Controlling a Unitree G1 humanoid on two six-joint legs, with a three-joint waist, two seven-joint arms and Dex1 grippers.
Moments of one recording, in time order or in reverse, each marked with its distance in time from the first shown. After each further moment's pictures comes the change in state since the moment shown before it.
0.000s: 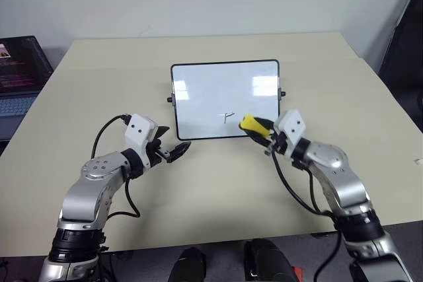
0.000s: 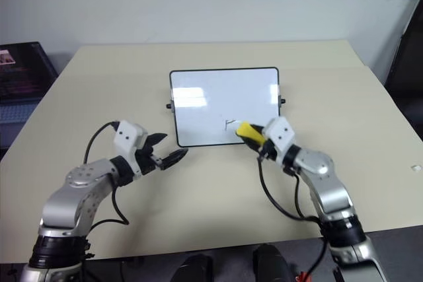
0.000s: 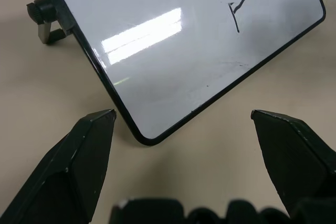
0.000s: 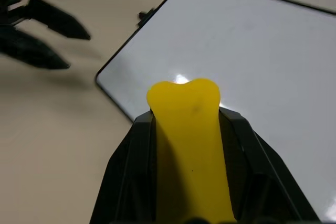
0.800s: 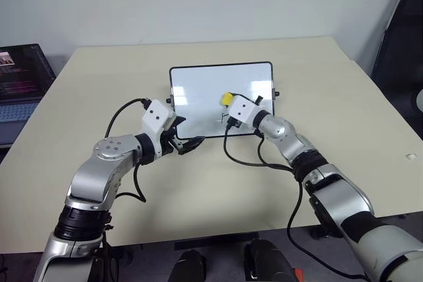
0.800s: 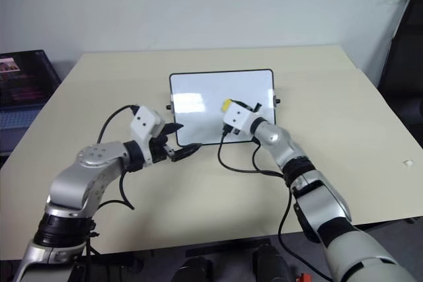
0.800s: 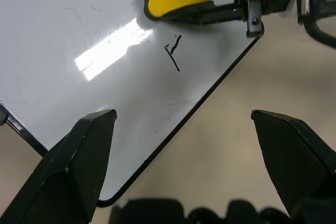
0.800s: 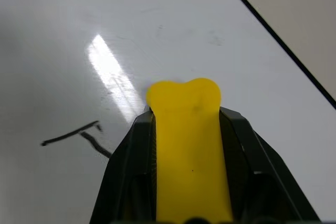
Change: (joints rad) left arm -0.184 0.049 -0.129 0.020 0.007 0.083 -0.063; right arm -0.666 0.212 0.174 1.154 -0.519 -0.568 -0.459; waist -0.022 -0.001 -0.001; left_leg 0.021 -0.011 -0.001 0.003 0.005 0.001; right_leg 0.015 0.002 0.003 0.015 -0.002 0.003
